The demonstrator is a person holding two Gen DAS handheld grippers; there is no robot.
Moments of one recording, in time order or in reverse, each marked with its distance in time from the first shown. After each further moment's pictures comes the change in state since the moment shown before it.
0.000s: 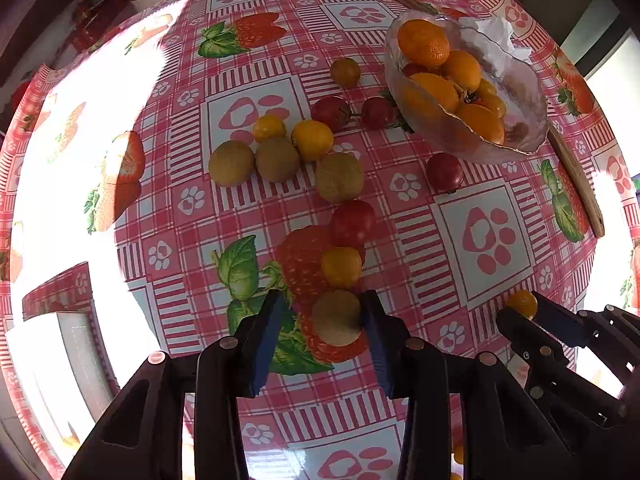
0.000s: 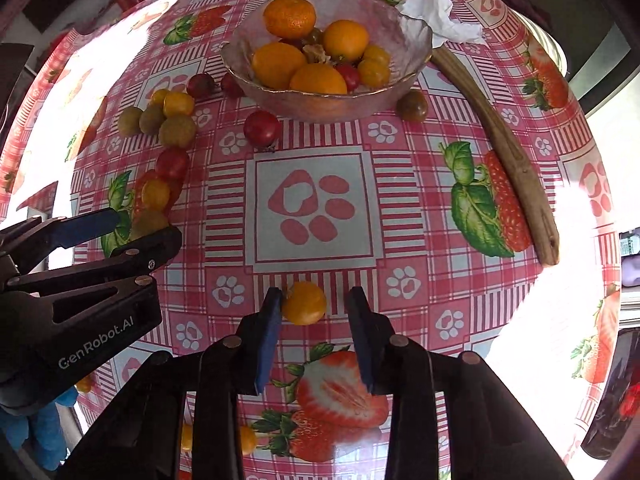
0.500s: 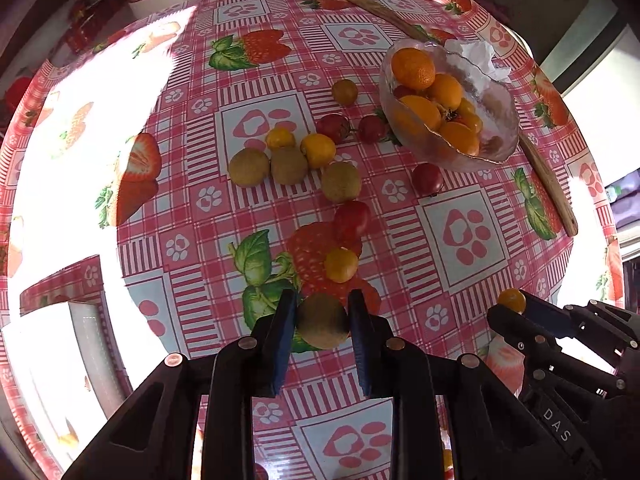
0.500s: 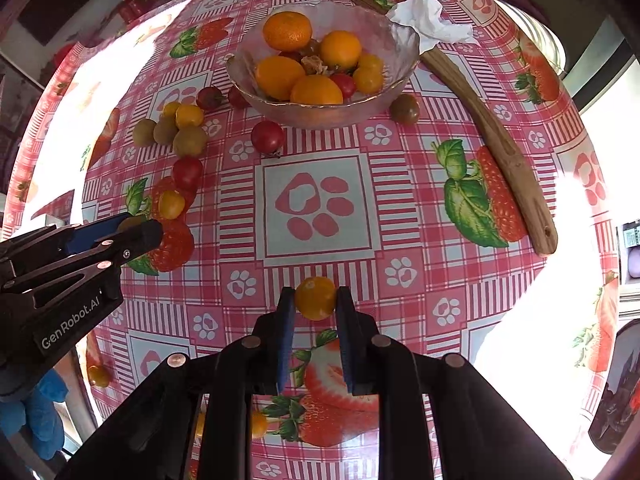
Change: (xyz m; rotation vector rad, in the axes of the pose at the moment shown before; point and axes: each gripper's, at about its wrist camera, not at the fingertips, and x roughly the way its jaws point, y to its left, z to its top) left arm -0.031 0.012 -0.008 -0.011 -0.040 -0.068; right arm -0.024 -0.007 -0.010 0.032 -0.012 0.049
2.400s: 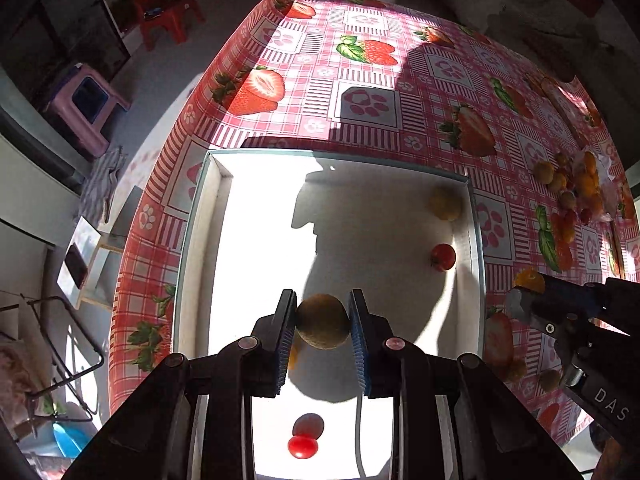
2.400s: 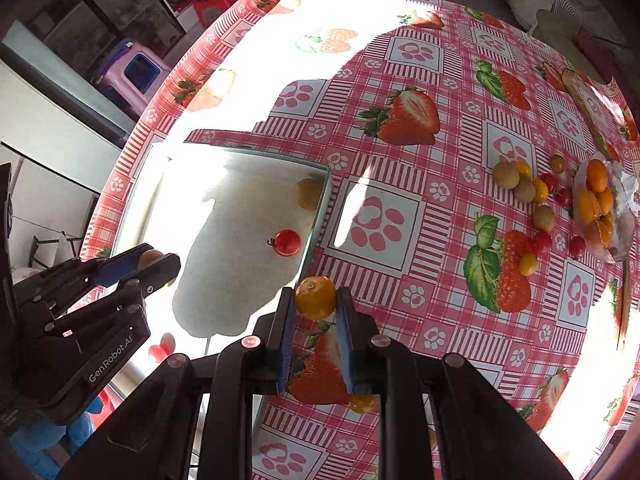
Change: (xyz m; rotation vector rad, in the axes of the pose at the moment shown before) left arm -0.077 0.263 -0.151 -0.380 -0.083 0.145; right arm -0.036 0.276 -0.034 -0.390 0.021 0.176
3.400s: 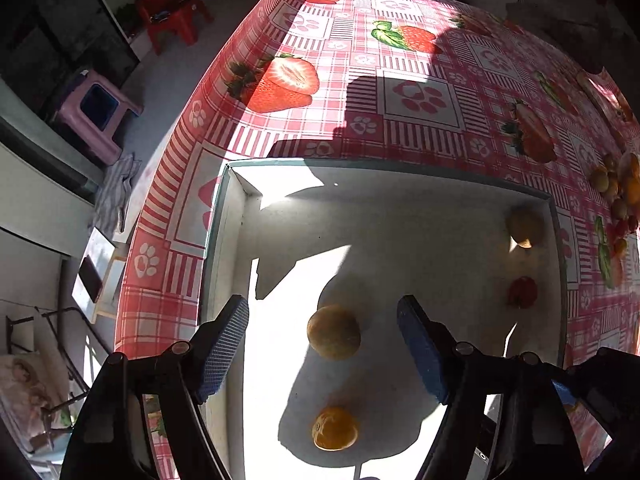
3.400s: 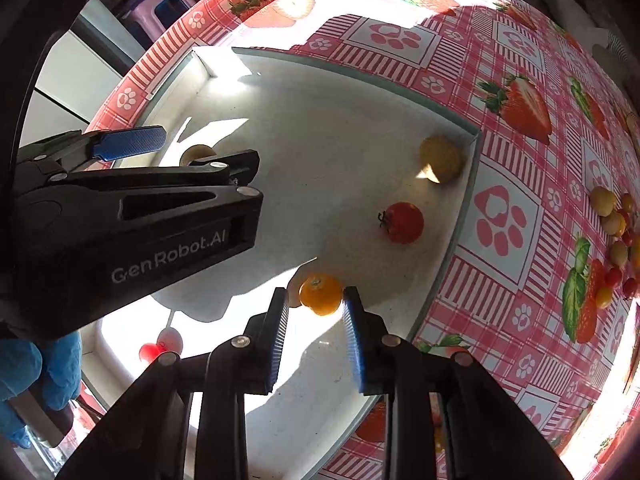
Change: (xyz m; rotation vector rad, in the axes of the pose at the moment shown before) left arm 0.044 0.019 0.021 0.029 0.011 0.085; right arm 0.075 0.073 -0.011 -0.180 0.103 -0.009
